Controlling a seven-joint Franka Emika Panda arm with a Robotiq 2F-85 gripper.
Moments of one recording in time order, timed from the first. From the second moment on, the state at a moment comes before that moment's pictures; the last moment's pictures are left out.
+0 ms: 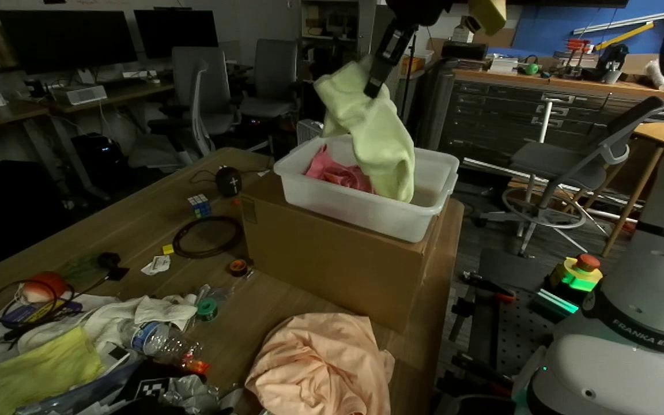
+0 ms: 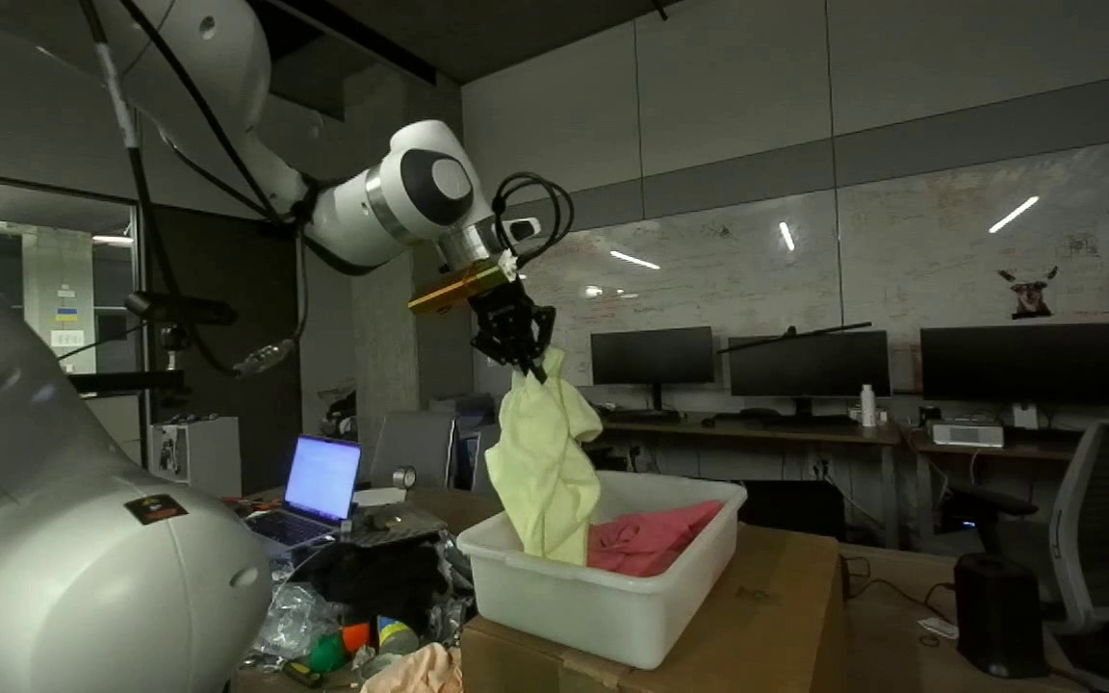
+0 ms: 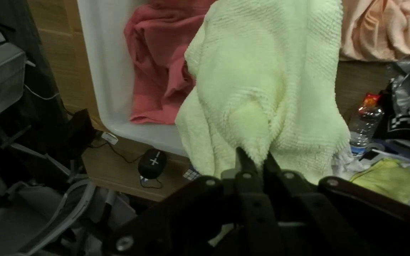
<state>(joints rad) 0.00 -0.58 0.15 -2.42 -0.23 2.25 0.04</state>
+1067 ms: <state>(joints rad) 0.21 -0.39 0.44 -2.38 -0.40 2.21 0.05</state>
